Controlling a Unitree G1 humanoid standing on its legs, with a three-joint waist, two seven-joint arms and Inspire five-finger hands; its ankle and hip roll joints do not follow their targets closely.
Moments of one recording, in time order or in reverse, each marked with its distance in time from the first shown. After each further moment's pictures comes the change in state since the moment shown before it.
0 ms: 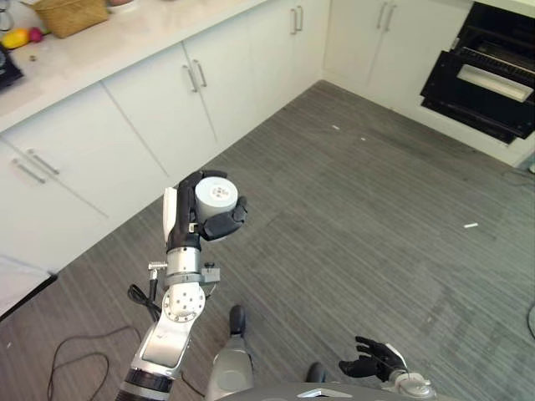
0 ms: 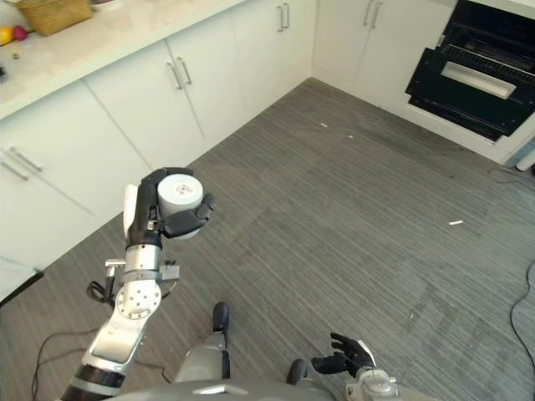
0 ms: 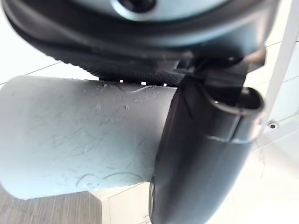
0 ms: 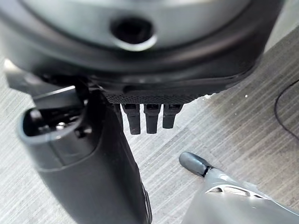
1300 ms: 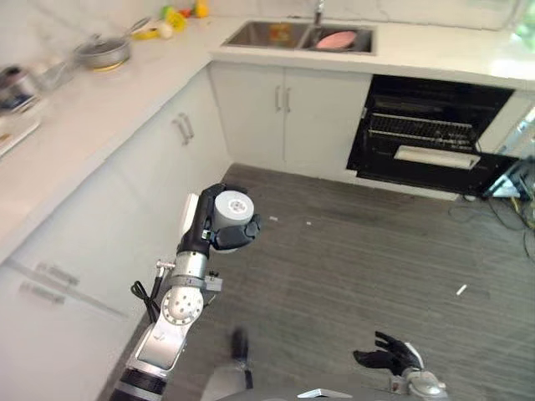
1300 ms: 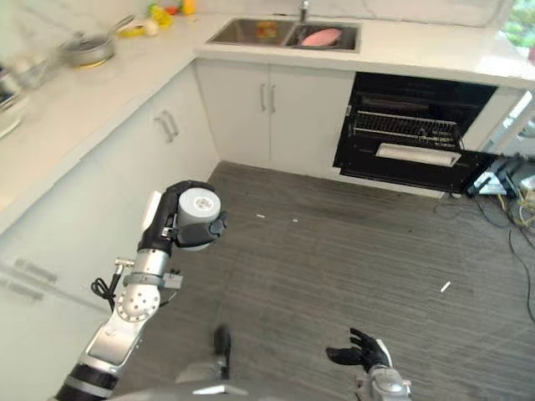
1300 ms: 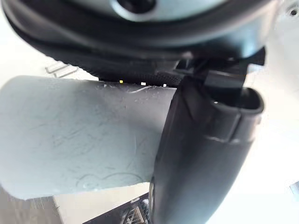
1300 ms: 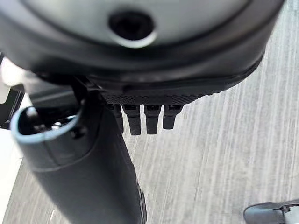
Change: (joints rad) left arm -0.020 0.069 -0.048 0.064 -0.032 -0.003 -0.149; right arm 0.004 -0.047 -0.119 -0.029 0.042 0.008 -0.097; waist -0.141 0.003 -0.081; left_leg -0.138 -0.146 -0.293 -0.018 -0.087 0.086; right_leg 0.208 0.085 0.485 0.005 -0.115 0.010
